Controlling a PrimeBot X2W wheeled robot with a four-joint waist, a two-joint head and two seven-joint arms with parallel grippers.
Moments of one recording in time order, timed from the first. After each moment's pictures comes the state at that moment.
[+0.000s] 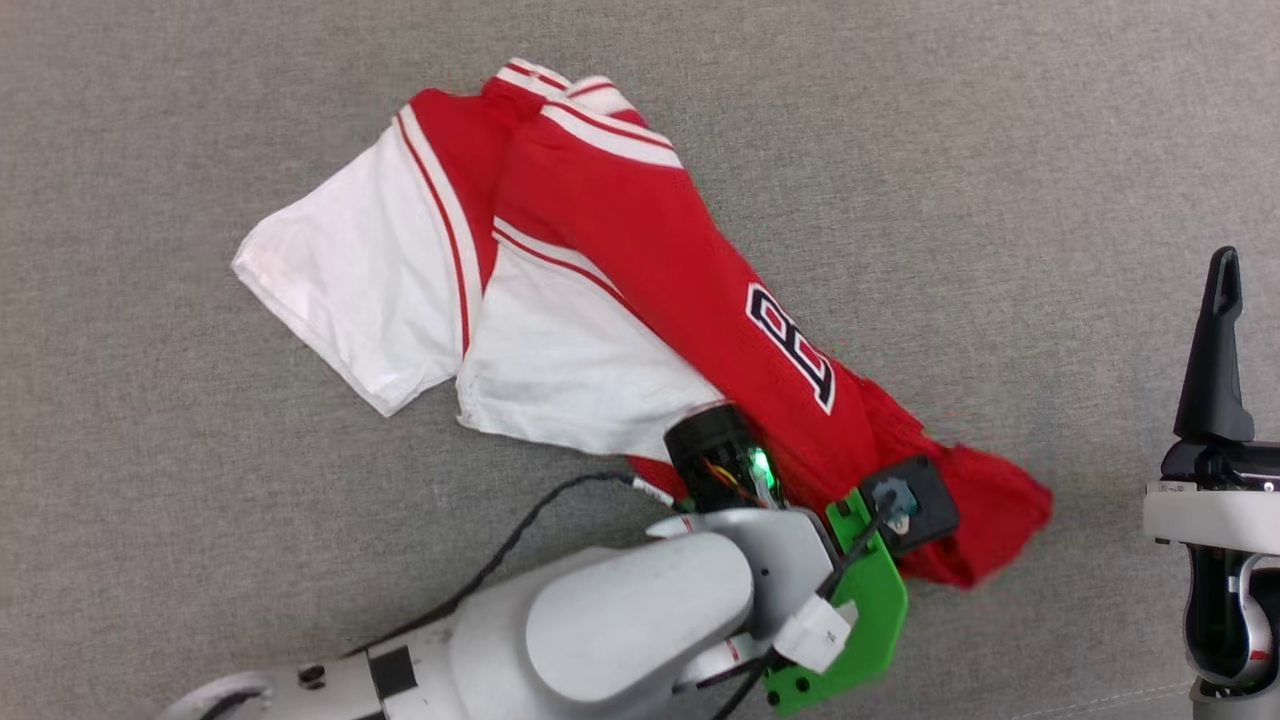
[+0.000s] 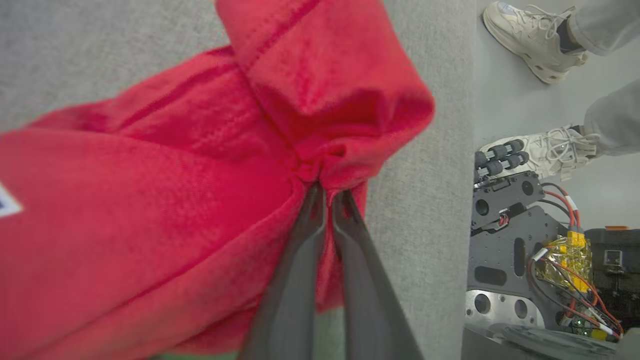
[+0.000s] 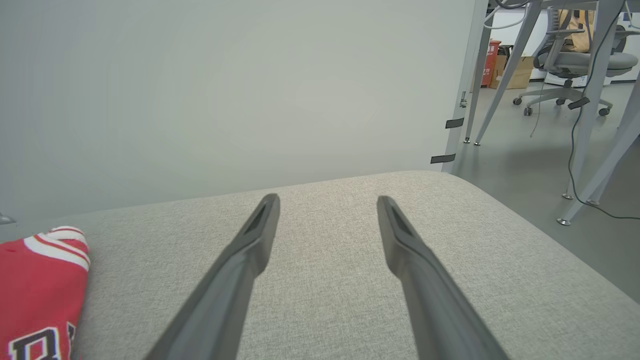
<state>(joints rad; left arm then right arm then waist) -0.86 0.16 -1.28 0.23 -0.67 -0.13 0.47 -0.12 -0.05 -0.19 -0.18 0.23 0.13 -0.26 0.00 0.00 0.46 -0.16</state>
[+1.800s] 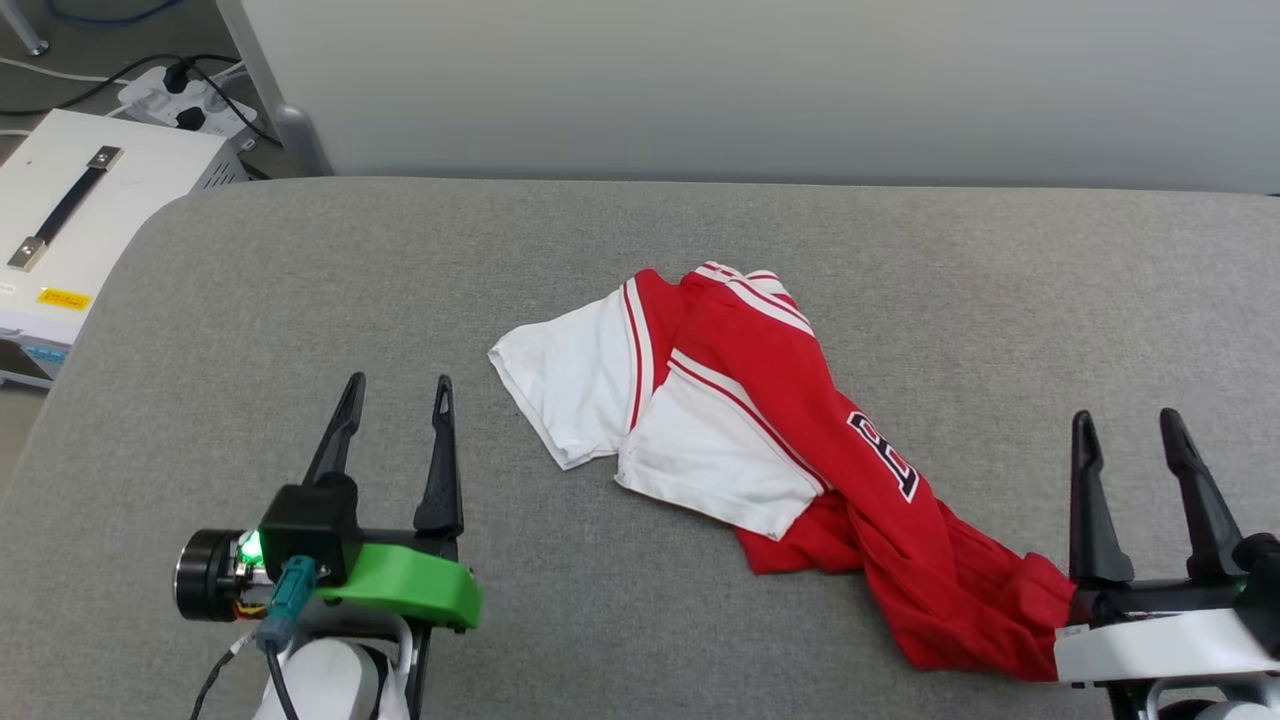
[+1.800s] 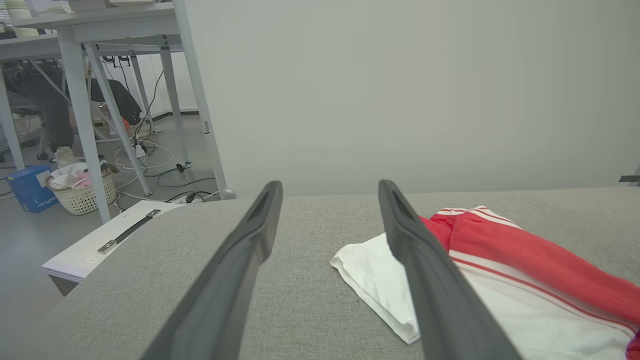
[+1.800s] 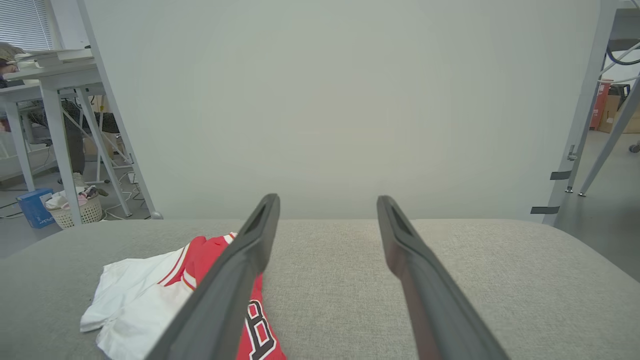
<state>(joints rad) -0.14 0.25 -0.29 0.04 -0.27 0.17 -0.26 0.08 -0.05 -0.08 -0.15 0.16 0.13 -0.26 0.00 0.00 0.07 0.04</state>
